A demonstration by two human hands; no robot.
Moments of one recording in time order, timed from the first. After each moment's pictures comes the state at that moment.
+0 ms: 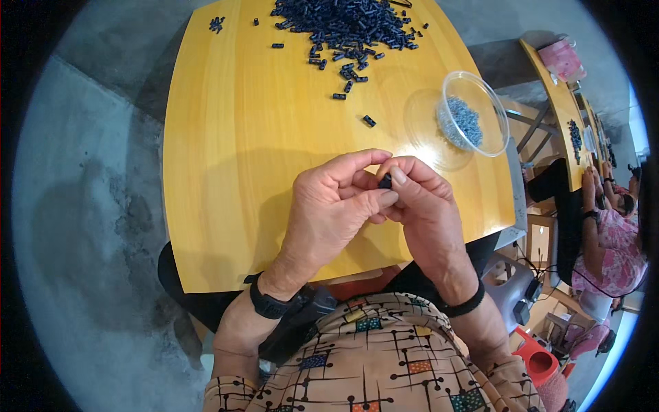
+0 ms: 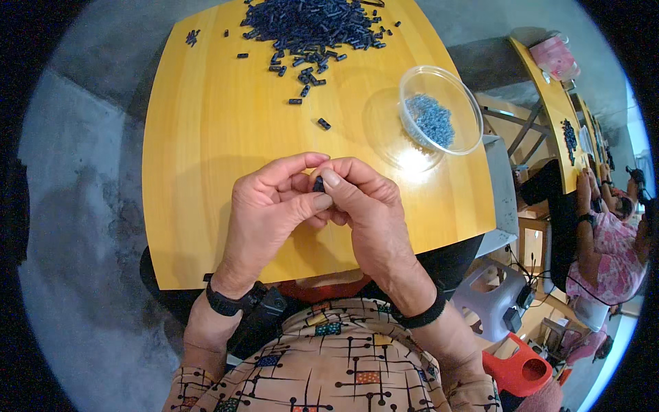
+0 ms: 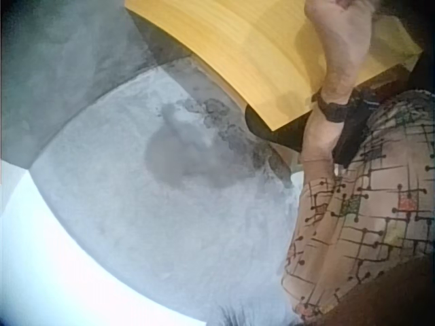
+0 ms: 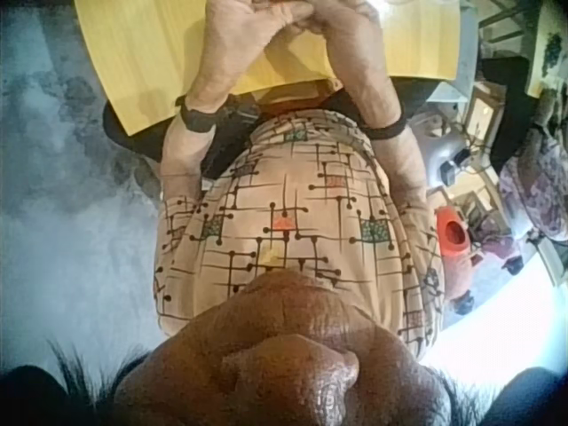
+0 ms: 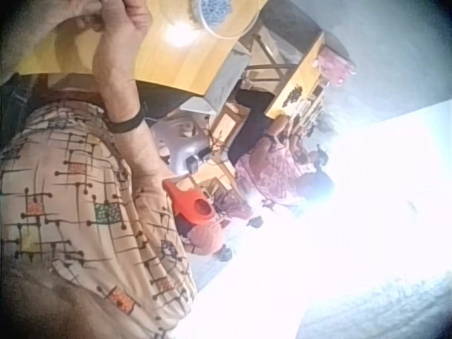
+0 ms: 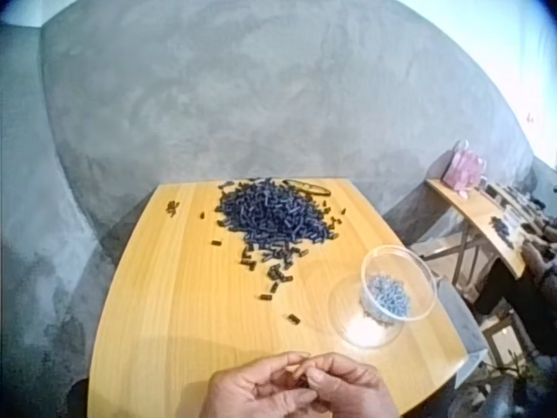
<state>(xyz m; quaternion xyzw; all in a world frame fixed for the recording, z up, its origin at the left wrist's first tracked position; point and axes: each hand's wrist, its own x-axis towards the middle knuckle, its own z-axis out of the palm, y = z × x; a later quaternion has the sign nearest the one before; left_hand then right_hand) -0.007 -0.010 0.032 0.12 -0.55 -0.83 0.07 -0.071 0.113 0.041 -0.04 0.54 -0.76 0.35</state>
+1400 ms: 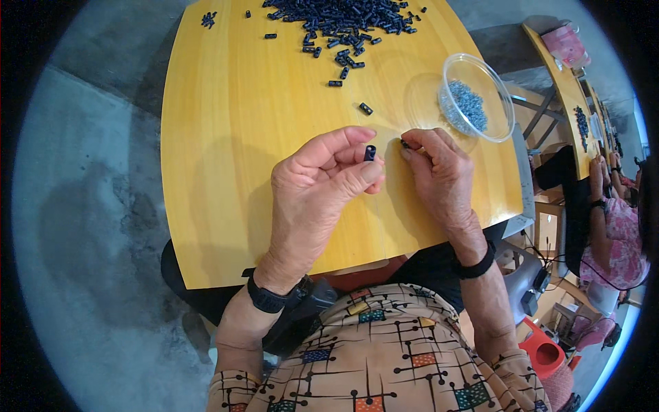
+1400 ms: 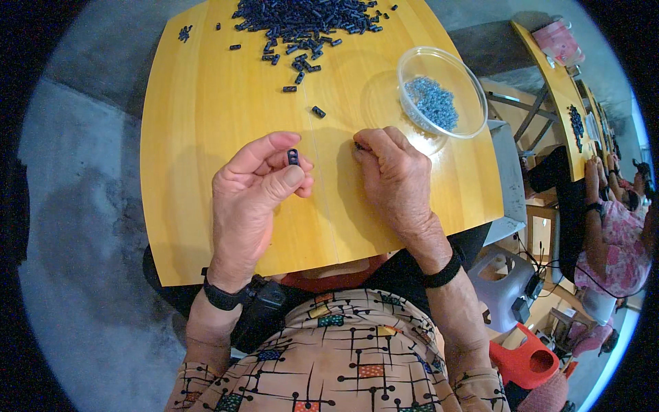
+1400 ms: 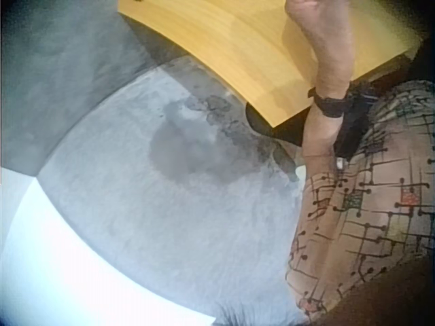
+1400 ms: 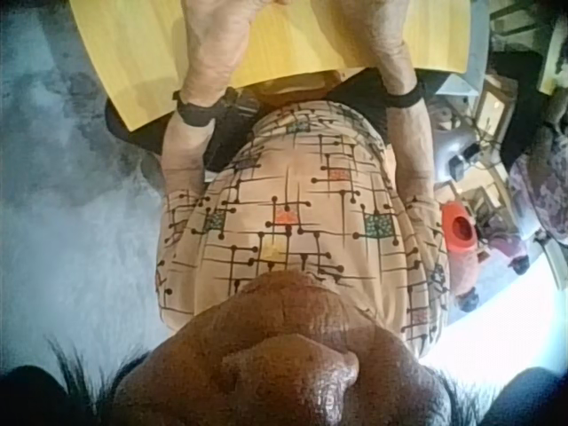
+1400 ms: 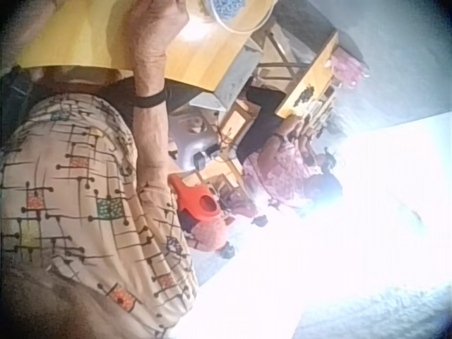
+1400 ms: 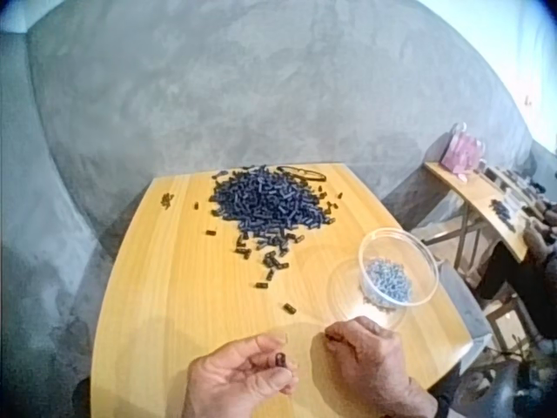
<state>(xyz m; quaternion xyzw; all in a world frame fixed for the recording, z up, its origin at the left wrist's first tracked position) -0.007 -0.012 0.029 0.11 -0.46 -0.87 0.14 -0.116 0.131 0.008 -0.35 0.85 -0.39 -0.06</state>
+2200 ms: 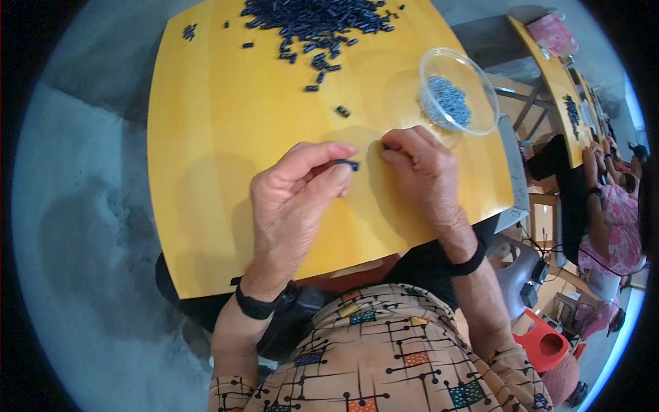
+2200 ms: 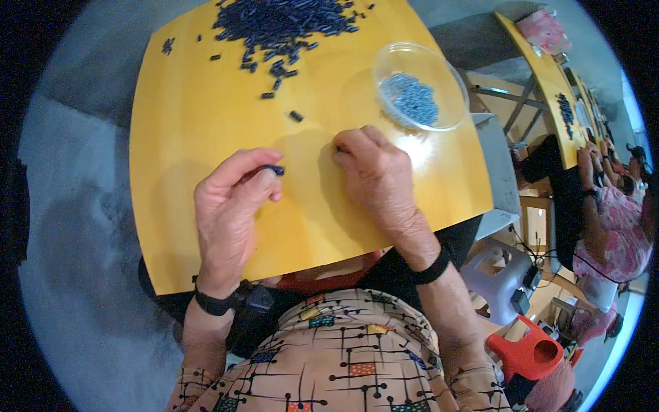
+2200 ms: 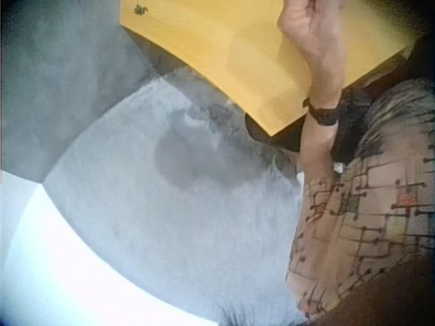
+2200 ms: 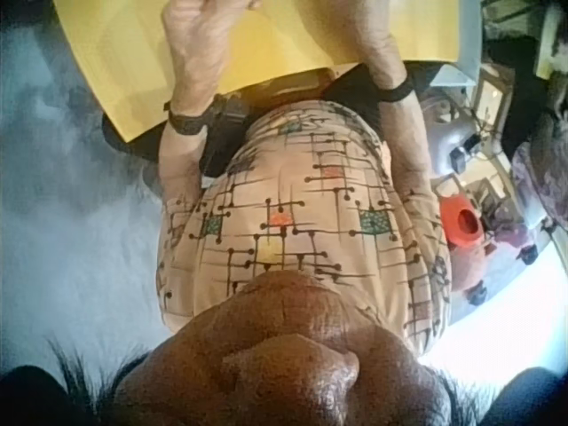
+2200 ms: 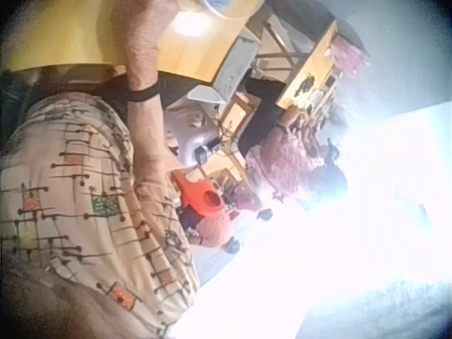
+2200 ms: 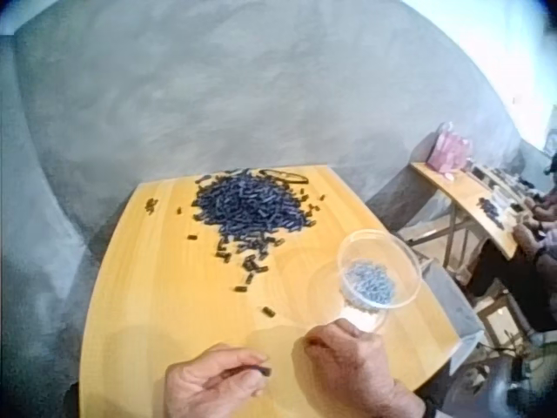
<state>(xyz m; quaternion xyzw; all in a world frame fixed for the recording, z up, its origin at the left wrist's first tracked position) -0.008 -0.006 0.032 0.09 -0.53 -0.82 0.18 -0.121 0.138 0.008 -0.36 0.85 -0.37 -0.07</state>
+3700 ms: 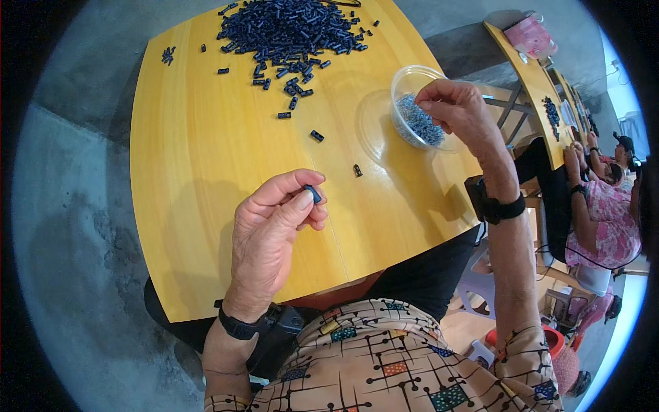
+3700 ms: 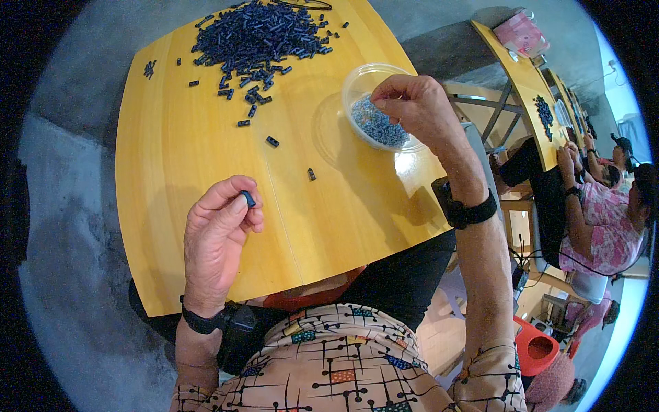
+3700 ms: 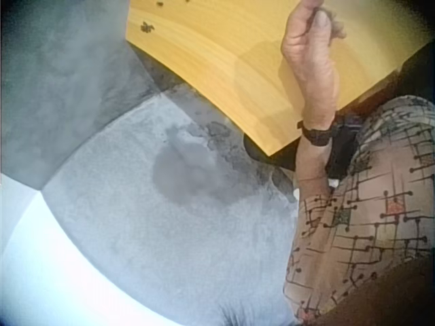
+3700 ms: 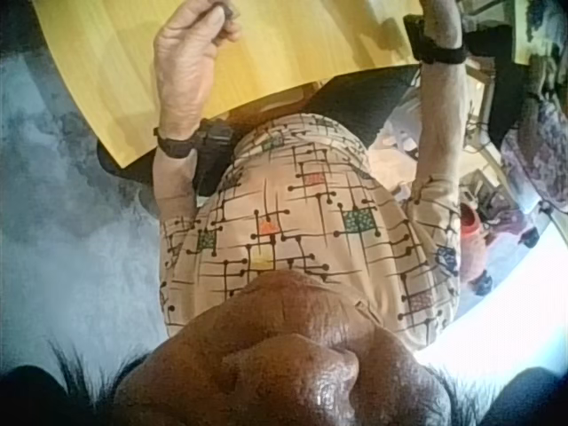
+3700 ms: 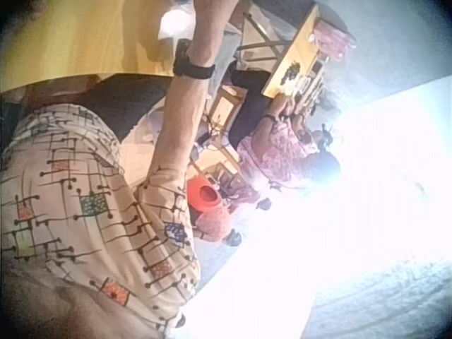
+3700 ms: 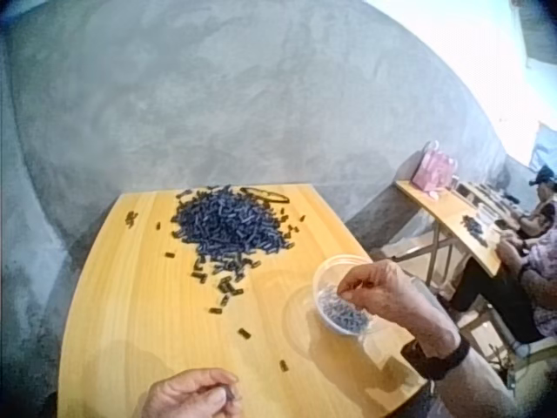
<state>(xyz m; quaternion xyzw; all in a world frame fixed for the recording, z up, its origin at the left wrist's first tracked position) -0.005 -0.013 0.031 0.13 -0.44 -0.88 0.10 -0.243 0.172 0.057 -0.32 0.86 -0.38 0.11</state>
